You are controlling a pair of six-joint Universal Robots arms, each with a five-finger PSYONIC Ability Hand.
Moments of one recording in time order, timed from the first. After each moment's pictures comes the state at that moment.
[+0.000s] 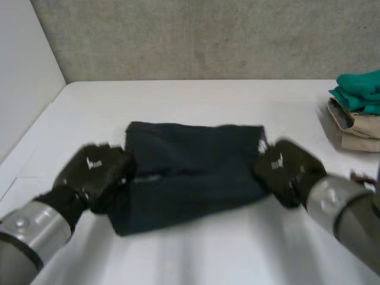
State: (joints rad) left arm 4.34 -1.40 -2.03 3.21 -1.34 3.40; right arm 2.05 -1.47 1.66 0.27 1.45 2.27; left_hand 1.14 1.20 1.20 1.20 1.00; right_hand 0.98 1.18 1.19 1.19 0.98
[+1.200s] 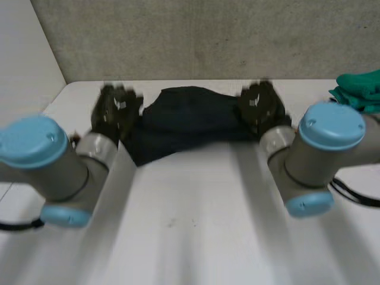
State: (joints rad) left arm 4.27 -2.00 -1.60 3.69 -1.54 3.72; right arm 2.09 -0.99 1.35 -0.43 1.58 2.38; left_hand 1.14 1.20 1.20 1.20 1.01; right_hand 0.98 1.18 1.19 1.19 0.99
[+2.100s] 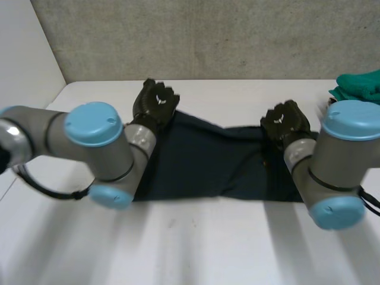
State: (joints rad) left arm 4.13 -2.24 -1.23 3.52 -1.59 3.87; right arm 2.00 -1.08 1.47 -0.21 1.62 2.29; left_hand 1.14 1.20 1.20 1.20 1.01; right_hand 0.98 1.18 1.19 1.19 1.00
